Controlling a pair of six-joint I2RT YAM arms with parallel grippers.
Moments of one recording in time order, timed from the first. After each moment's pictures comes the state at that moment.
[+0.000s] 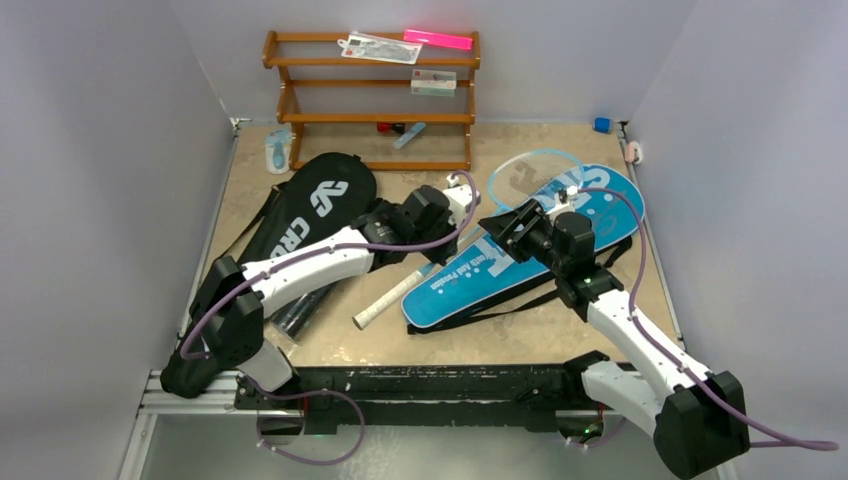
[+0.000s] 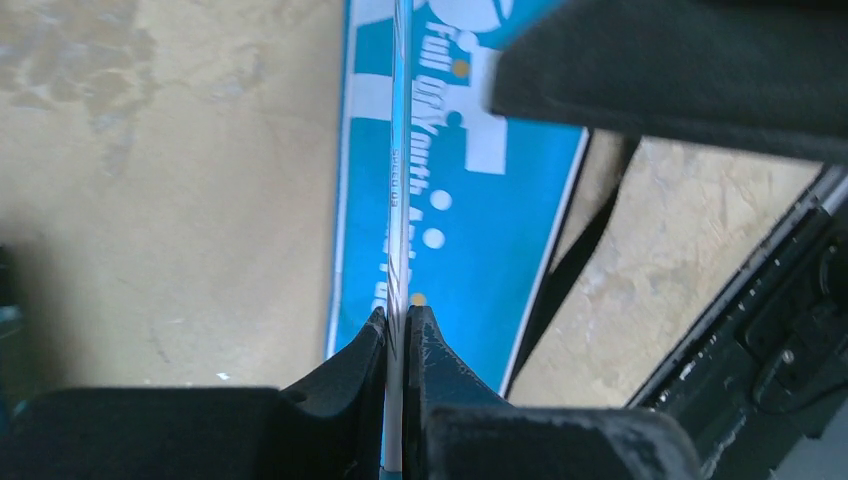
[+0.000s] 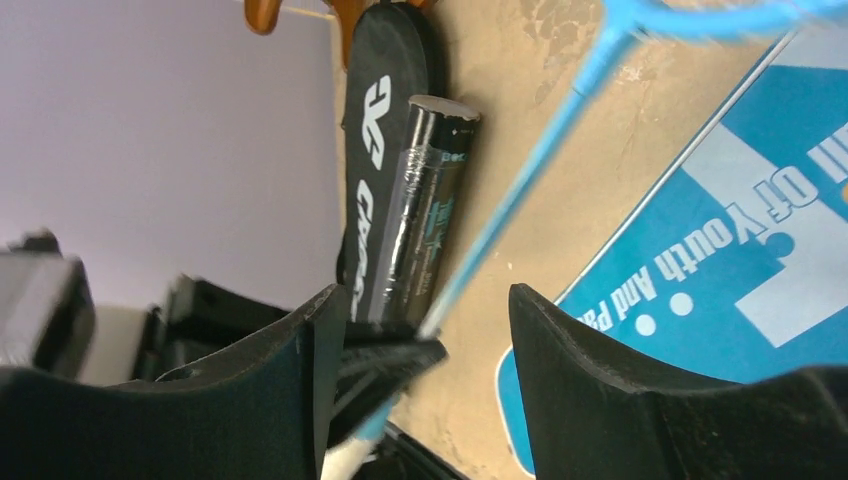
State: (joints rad) left arm -0.88 1.59 1.27 -0.36 0.02 -0.19; right arm 0.35 0.96 0.56 0.05 -0.23 1.09
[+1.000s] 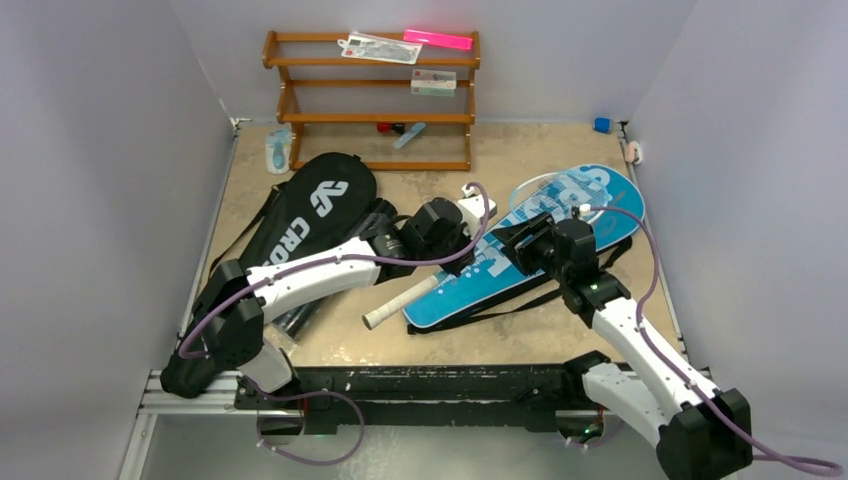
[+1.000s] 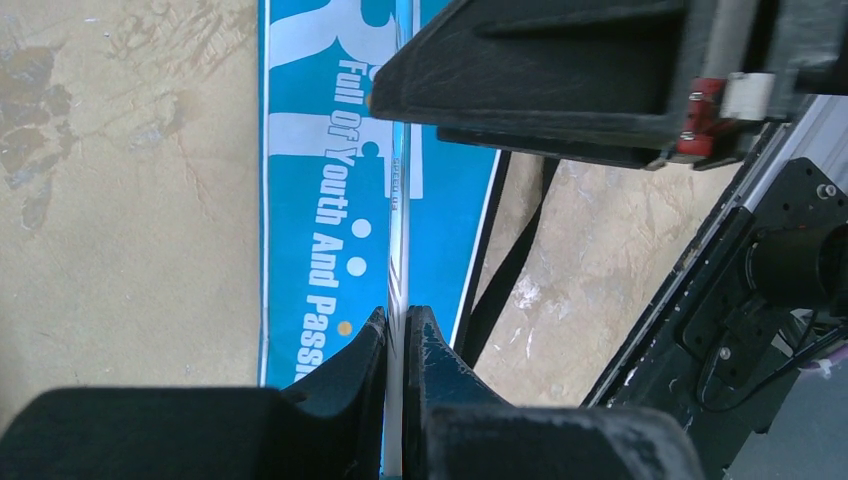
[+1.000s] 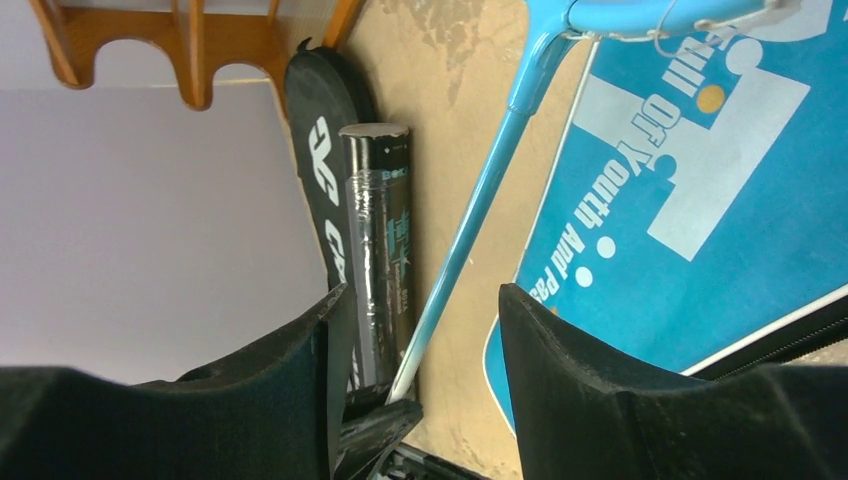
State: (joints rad) left arm -0.99 1.59 1.25 -0.27 0.02 -0.23; right arm 0.35 0.87 0.56 -0.18 -0.09 1.25
